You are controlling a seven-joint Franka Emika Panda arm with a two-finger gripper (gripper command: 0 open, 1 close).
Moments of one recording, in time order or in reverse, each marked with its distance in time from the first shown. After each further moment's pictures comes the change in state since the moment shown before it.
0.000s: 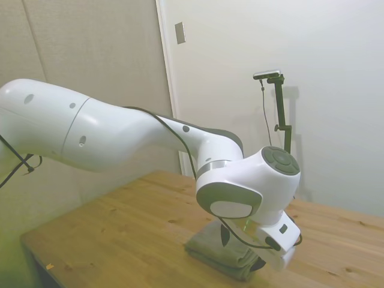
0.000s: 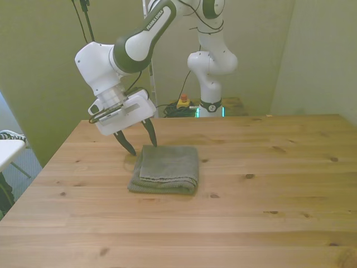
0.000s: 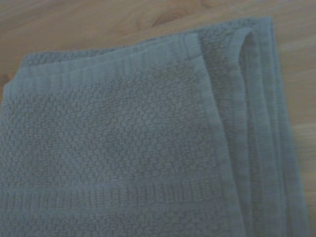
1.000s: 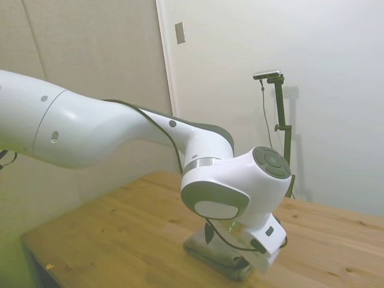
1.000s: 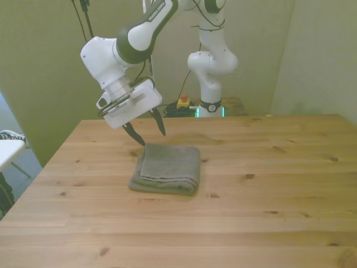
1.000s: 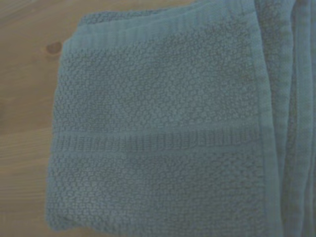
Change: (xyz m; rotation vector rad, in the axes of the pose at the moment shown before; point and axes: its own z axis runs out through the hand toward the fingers) arm -0.032 0.016 -0.017 0.043 -0.051 -0.025
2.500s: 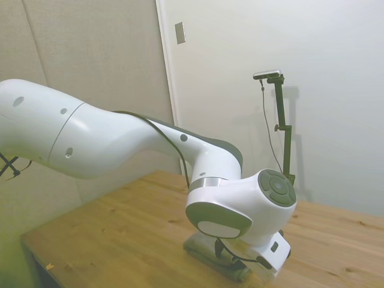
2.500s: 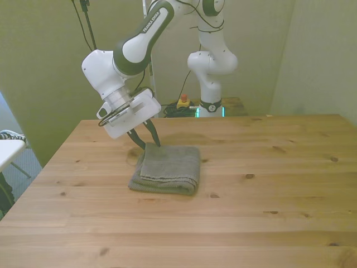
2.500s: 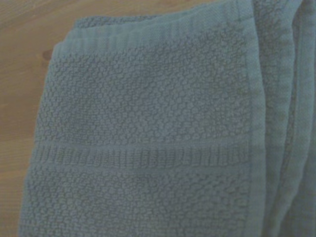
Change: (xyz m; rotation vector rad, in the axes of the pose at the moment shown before) arm 0.012 0.013 0.022 0.064 0.019 -0.052
